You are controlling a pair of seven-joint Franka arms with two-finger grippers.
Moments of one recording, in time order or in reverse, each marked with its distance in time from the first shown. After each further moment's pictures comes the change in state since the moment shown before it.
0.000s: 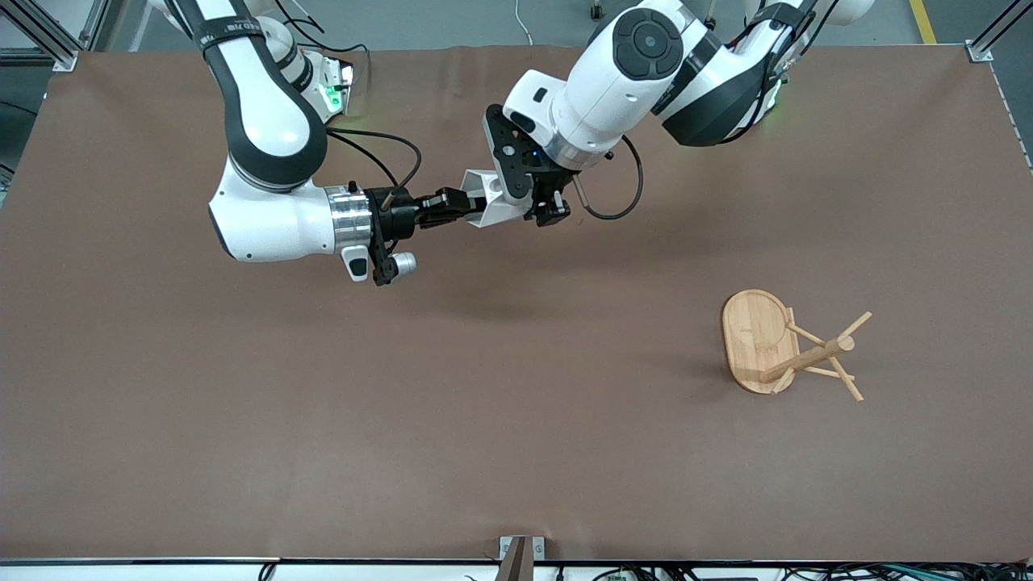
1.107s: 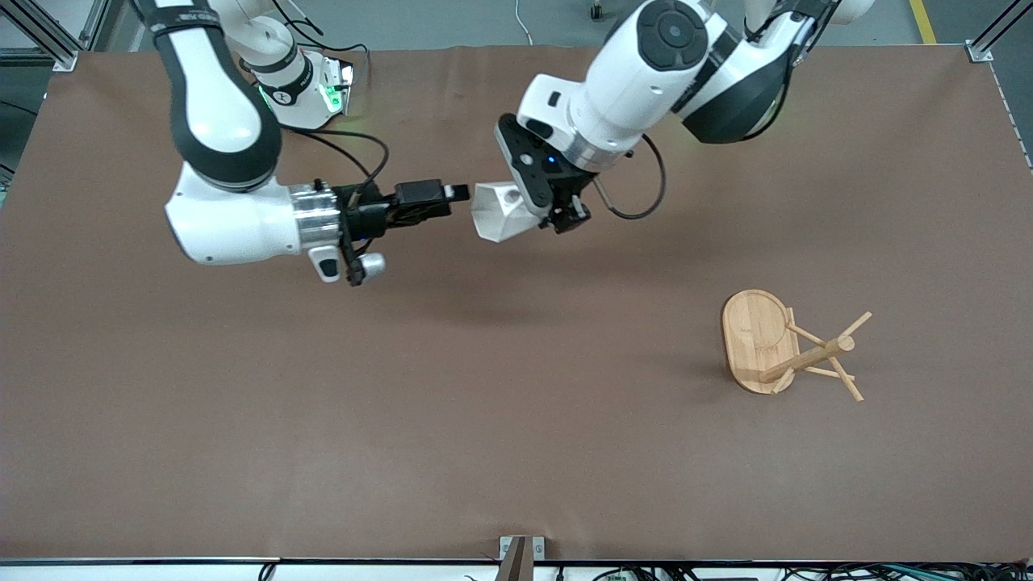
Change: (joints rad) left arm 0.062 -0.022 0.011 0.000 0.045 0.003 -0.142; right arm -0.113 -0.029 -0.010 0.047 -0.078 -0.096 0.035
